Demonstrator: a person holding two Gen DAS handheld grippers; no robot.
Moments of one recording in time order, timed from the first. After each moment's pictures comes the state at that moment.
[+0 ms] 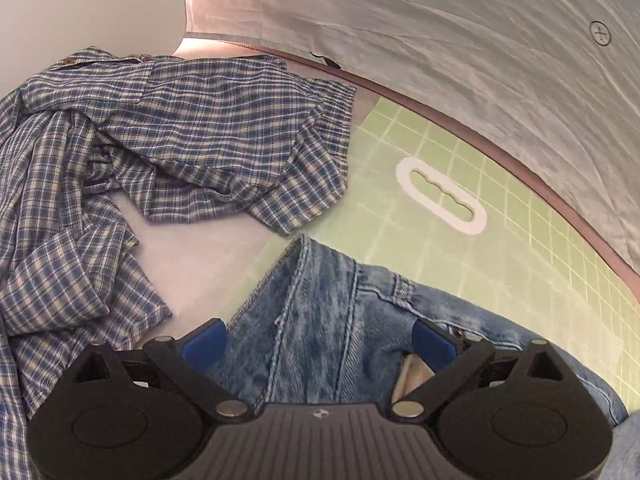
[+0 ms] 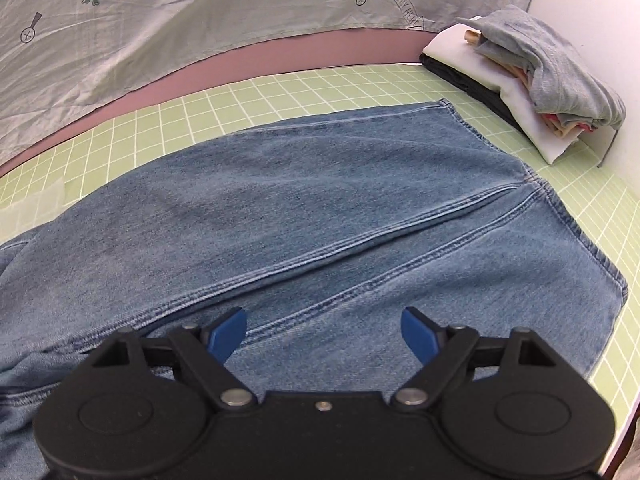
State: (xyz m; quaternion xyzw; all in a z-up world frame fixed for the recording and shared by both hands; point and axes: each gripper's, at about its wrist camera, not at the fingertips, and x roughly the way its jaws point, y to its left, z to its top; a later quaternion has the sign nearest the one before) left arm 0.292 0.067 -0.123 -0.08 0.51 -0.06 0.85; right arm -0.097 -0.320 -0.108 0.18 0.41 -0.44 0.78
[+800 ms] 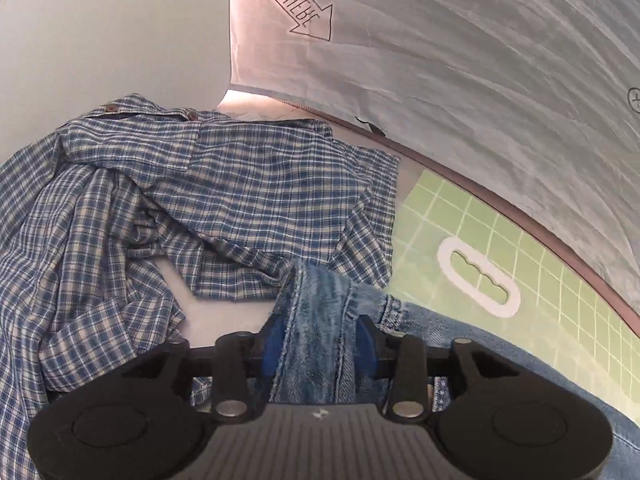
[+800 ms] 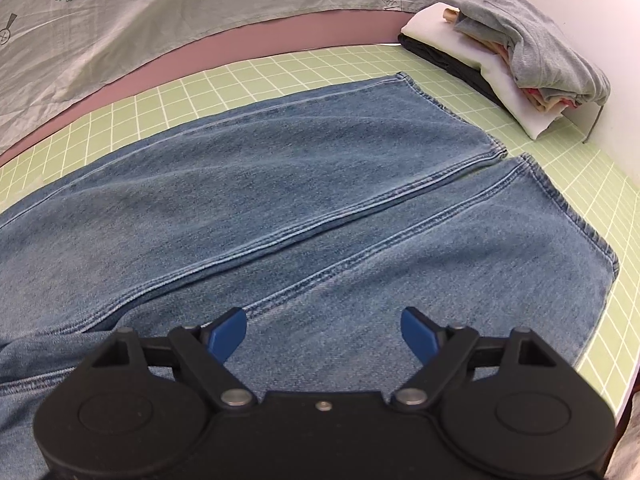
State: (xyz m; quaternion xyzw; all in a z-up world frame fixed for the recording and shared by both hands) left arm 0.303 0.086 -0.094 -0.09 0.45 0.00 0.89; right arm -0.119 -0.336 -0.117 0.20 0.42 -0.46 0.76
